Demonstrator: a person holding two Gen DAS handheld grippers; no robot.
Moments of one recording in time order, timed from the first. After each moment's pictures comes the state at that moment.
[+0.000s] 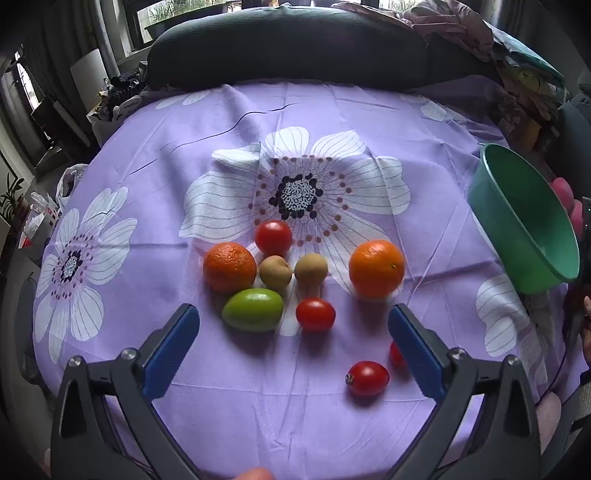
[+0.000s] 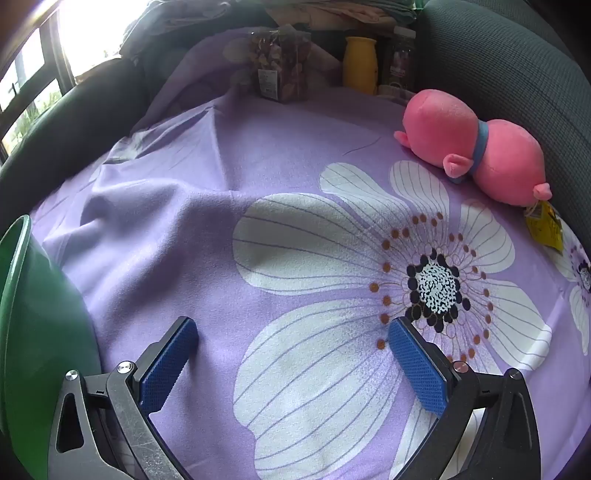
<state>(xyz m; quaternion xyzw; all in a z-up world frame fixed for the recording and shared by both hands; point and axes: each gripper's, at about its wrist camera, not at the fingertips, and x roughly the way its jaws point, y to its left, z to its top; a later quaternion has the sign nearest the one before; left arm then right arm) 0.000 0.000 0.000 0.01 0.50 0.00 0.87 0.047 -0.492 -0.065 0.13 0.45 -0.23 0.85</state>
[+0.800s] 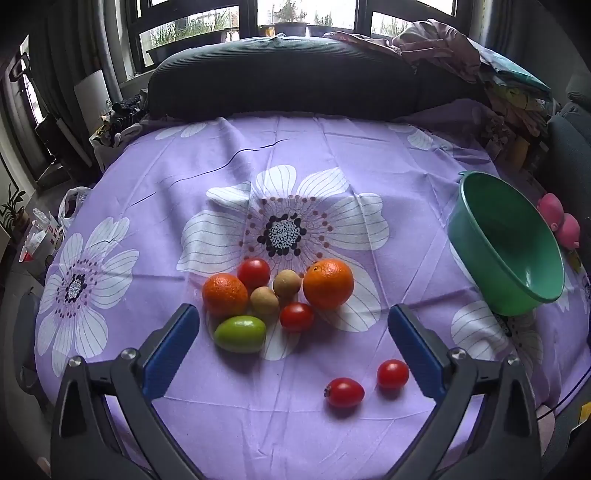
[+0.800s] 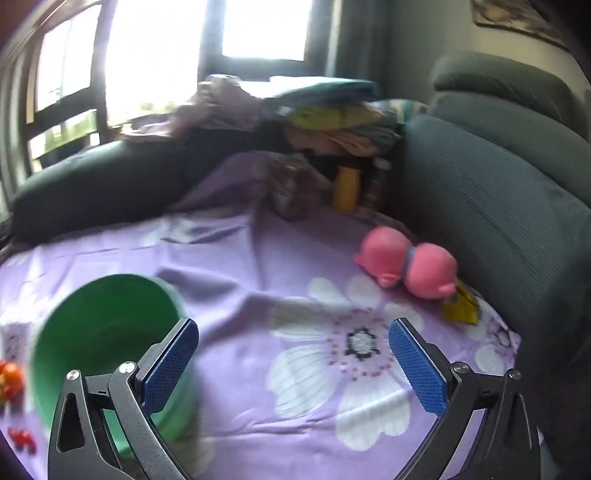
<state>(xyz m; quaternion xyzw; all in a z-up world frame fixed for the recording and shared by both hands) -0.006 -0.009 0.025 0.00 0.44 -0.01 0.90 -0.036 -0.381 0.074 0.00 0.32 -0.16 0.93</state>
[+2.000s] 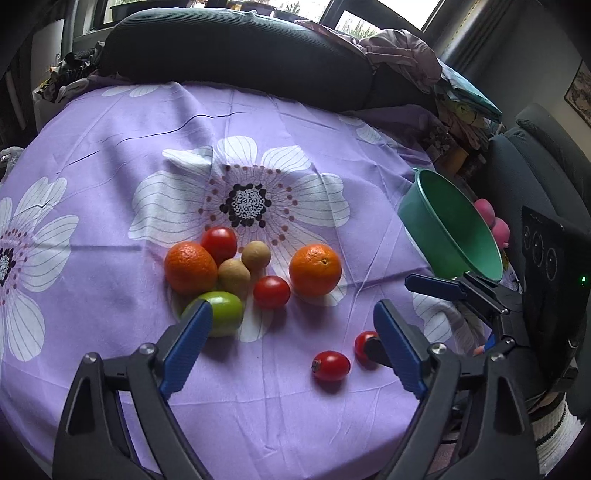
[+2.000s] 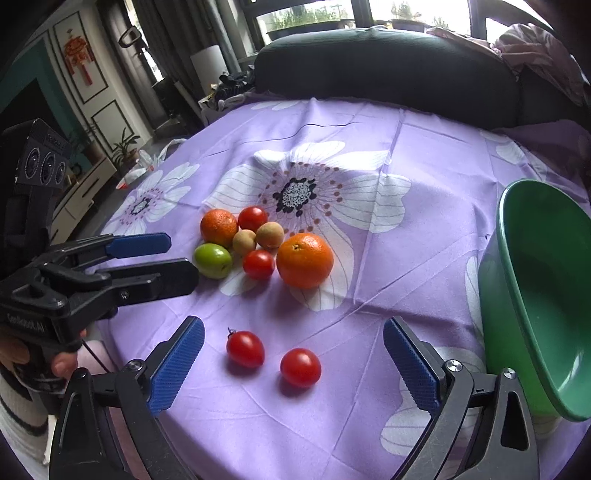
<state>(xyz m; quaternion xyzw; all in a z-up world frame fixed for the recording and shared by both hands) -0.003 0.035 0.001 -0.11 0.46 -0.18 0.86 0.020 -0.144 -0.024 -0.01 0.49 0.18 0.86</state>
